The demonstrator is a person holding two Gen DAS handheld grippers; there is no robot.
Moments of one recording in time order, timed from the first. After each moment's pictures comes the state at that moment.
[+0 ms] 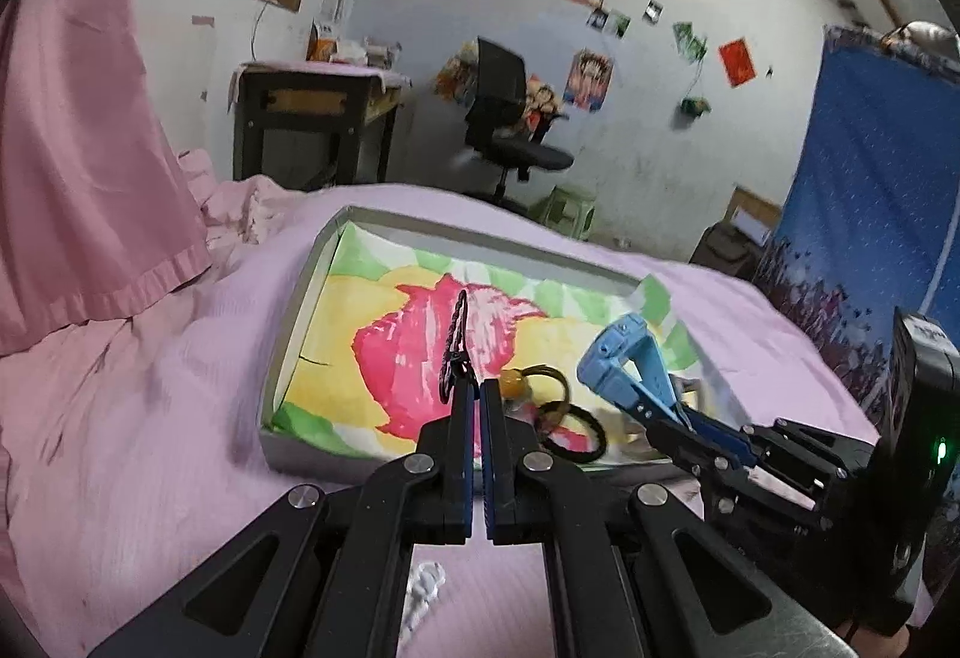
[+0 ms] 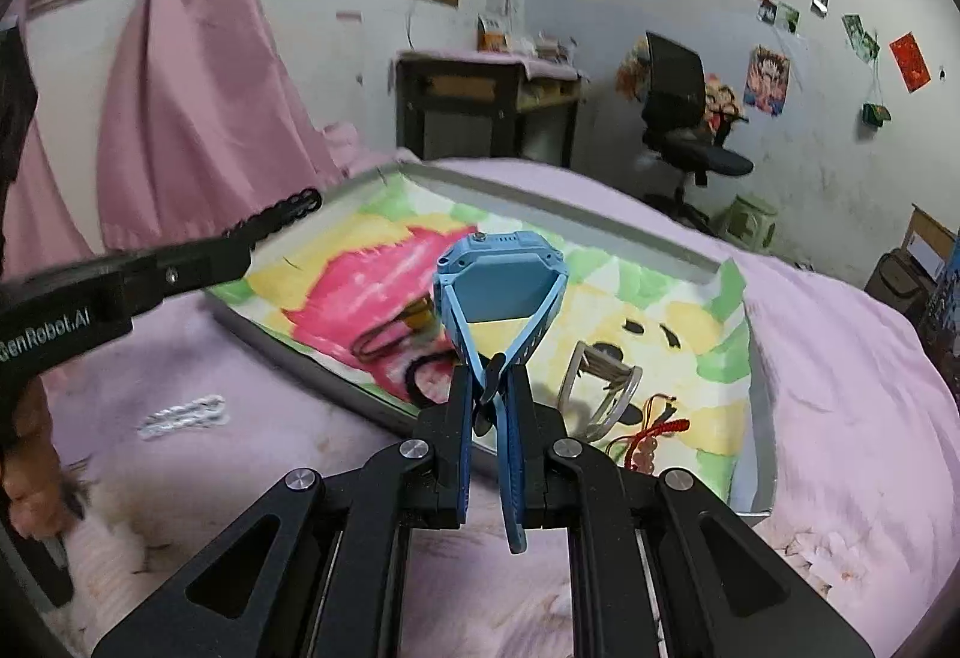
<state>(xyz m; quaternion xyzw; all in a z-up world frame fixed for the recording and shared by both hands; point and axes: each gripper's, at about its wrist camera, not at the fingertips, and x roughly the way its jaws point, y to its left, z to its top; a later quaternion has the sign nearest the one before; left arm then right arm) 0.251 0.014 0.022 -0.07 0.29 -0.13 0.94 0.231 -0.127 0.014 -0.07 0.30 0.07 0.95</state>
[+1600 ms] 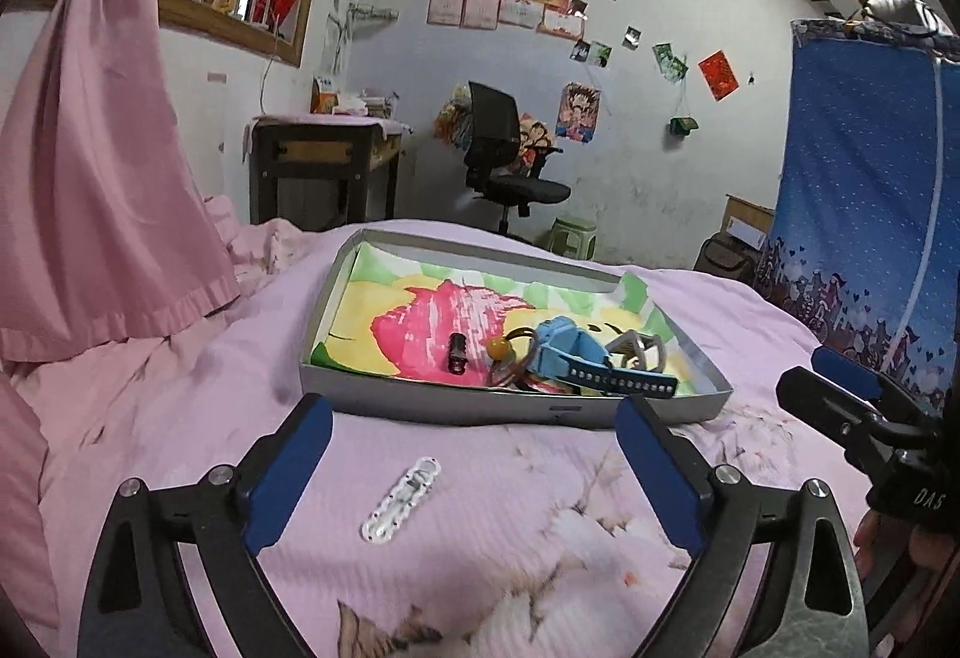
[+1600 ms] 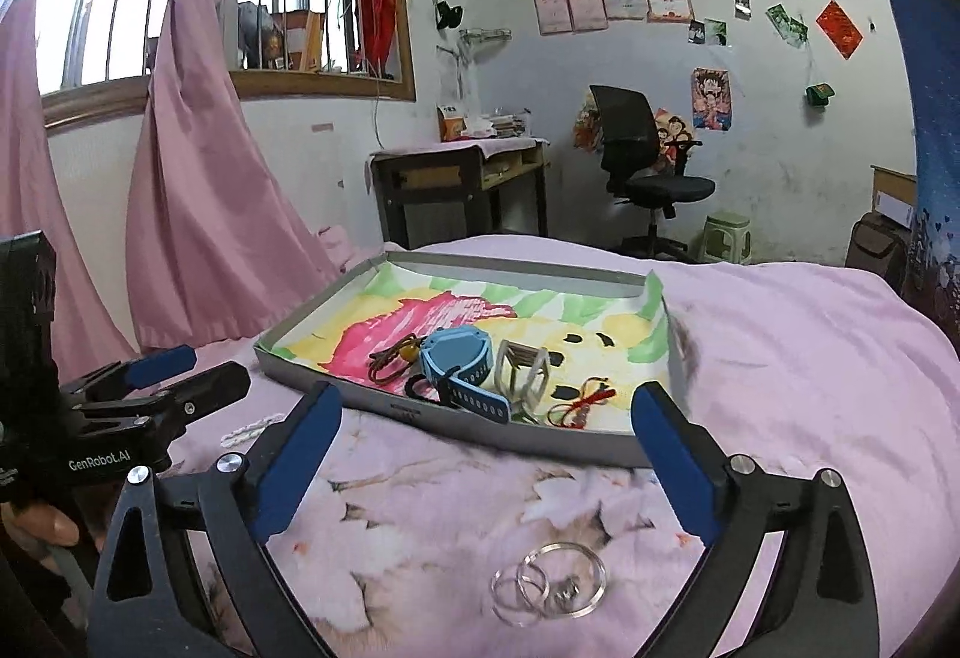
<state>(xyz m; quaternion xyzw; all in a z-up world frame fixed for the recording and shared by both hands) 0.157 0.015 0.022 -0.04 0.21 -0.12 0.97 0.135 -0.184 0.040 0.04 0.20 0.06 0.98</state>
